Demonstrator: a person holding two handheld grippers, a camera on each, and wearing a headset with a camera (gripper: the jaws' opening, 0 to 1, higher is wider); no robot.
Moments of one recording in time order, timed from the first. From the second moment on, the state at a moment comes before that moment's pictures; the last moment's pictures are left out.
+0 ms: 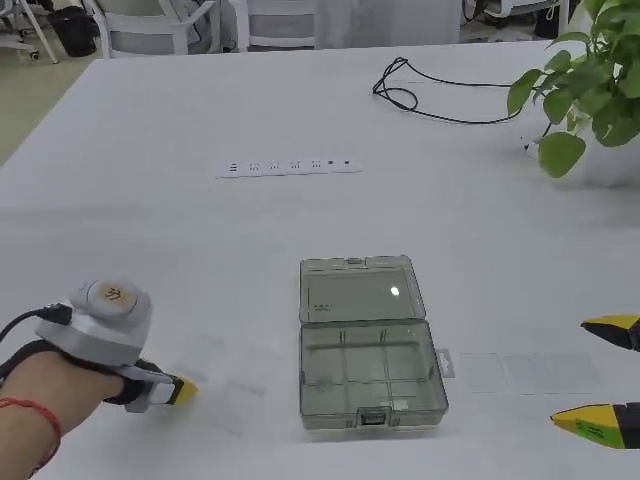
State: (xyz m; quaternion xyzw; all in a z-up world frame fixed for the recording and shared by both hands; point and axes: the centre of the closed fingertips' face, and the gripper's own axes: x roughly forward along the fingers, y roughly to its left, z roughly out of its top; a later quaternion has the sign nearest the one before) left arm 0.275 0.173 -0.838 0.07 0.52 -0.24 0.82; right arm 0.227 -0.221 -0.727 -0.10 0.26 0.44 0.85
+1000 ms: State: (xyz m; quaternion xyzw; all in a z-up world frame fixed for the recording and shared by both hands) left arm 0.278 0.087 -0.746 -0.12 0.39 -0.30 0.87; right arm 0.251 -0.164 -0.669 -0.02 0.23 0.43 0.87
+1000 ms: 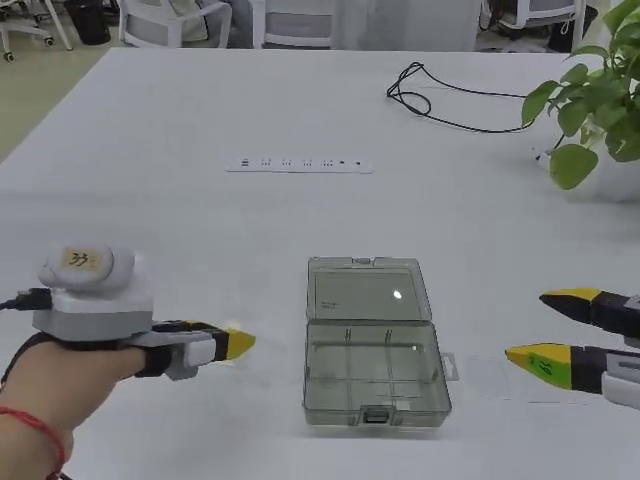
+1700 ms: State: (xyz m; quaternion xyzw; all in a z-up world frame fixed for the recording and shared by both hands) left arm 0.264 -0.007 -0.708 -0.18 0.33 -0.38 0.85; right arm 0.258 -0.090 -0.654 0.06 0.24 0.41 0.88
